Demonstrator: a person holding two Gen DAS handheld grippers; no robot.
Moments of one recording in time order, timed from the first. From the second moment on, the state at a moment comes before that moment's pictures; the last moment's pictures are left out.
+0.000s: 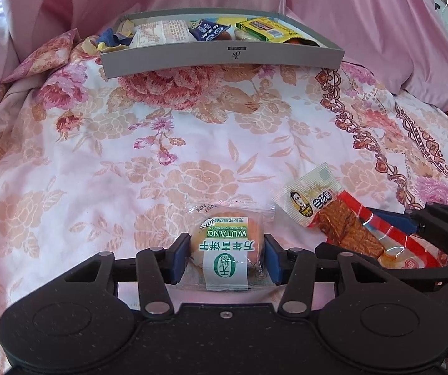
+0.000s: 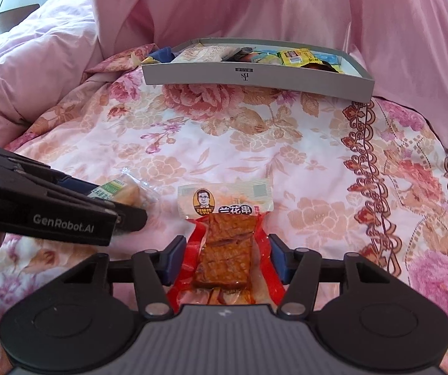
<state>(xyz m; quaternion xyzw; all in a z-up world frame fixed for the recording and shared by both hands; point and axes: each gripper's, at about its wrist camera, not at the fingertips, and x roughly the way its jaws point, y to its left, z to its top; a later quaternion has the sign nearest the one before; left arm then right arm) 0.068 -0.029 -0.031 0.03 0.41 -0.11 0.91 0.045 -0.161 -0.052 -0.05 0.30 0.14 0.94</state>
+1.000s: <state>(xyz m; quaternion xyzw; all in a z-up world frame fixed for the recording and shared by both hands) 0.054 -0.029 -0.026 0.00 0.38 -0.09 0.92 0.032 -0.157 -0.050 -0.09 0.27 0.16 0.95</state>
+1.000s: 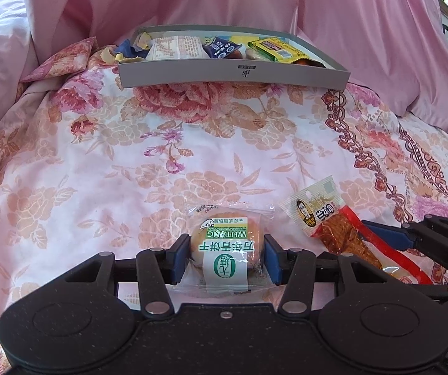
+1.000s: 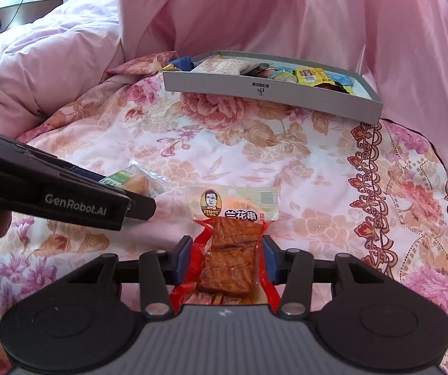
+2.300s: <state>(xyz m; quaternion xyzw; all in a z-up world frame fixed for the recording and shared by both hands) 0.100 -0.022 0.025 -0.05 0.32 -0.07 0.94 0.048 -0.166 -0.006 -0.16 0.17 0.17 0.96</state>
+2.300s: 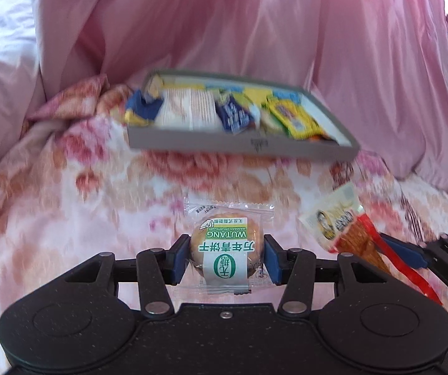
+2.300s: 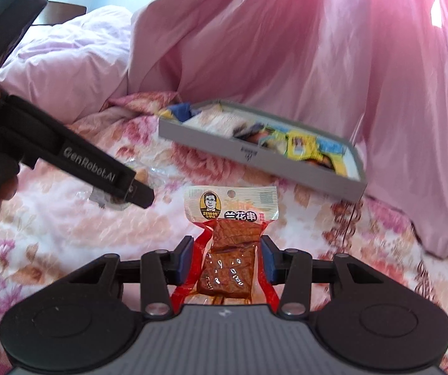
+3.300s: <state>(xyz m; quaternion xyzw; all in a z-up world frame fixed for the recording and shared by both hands) 0.344 -0.060 0.092 -0.04 0.28 -0.06 0.96 0.256 -0.186 0.084 -0.16 0.11 0.14 0.97</state>
